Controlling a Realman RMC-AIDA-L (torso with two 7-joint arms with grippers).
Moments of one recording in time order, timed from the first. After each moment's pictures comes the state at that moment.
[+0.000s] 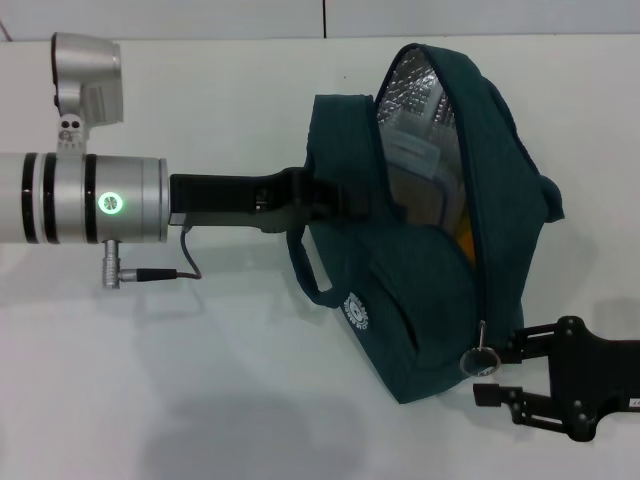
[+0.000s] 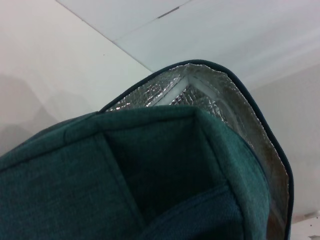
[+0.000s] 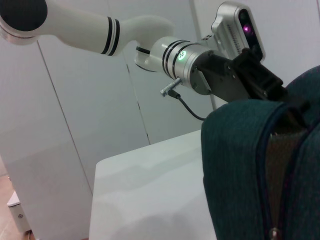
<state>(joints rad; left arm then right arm) -0.66 -2.09 0.85 0.55 1.89 1.58 -2.30 0.42 2.02 -0.93 -0.46 -1.87 -1.70 1.04</state>
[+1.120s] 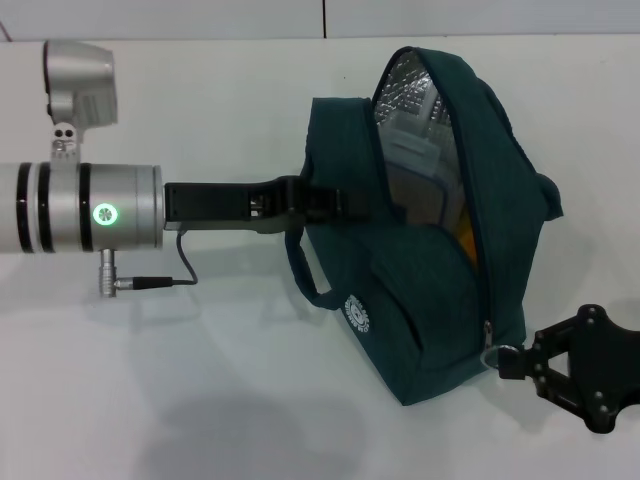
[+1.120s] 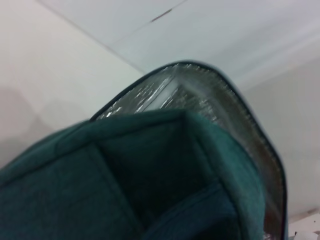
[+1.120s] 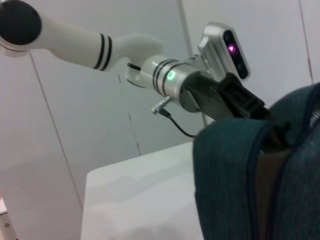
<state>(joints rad) -0.64 -2.09 0.86 0.55 1.87 1.57 -2.22 0.38 2.01 -0.92 -0.52 -1.84 -1.74 1.04</state>
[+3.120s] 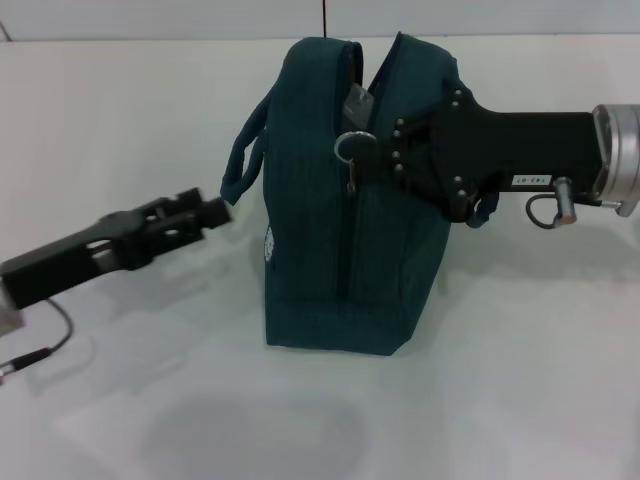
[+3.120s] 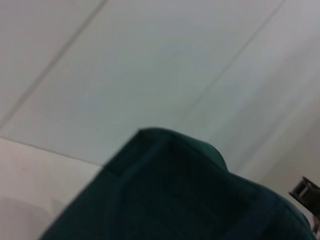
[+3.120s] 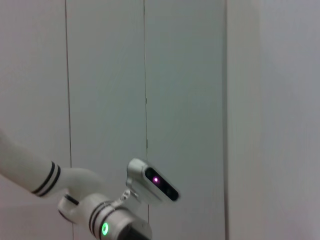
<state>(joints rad) -0.29 -2.04 0.82 0.55 1.57 1.63 -1.63 0.69 2.03 -1.17 -0.61 -1.44 -1.59 1.17</state>
